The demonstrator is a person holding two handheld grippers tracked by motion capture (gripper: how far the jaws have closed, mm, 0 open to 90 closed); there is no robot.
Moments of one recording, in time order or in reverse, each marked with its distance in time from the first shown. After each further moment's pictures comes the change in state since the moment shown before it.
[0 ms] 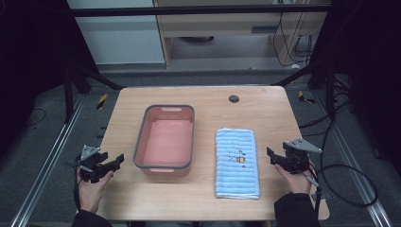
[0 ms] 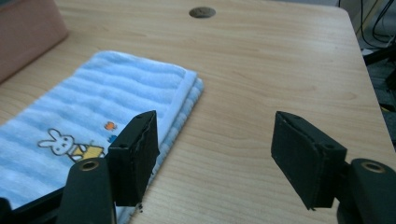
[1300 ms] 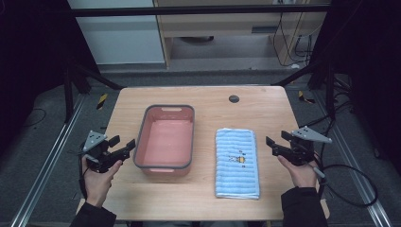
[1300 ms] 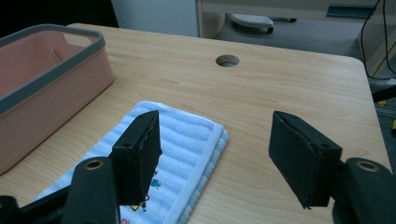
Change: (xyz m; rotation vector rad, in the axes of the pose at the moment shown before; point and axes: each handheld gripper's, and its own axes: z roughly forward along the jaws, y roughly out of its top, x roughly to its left) left arm -0.058 0.057 -0.028 -0.153 -0.125 0.064; right arm 0.007 0.047 -0.026 -0.088 0.098 -0.010
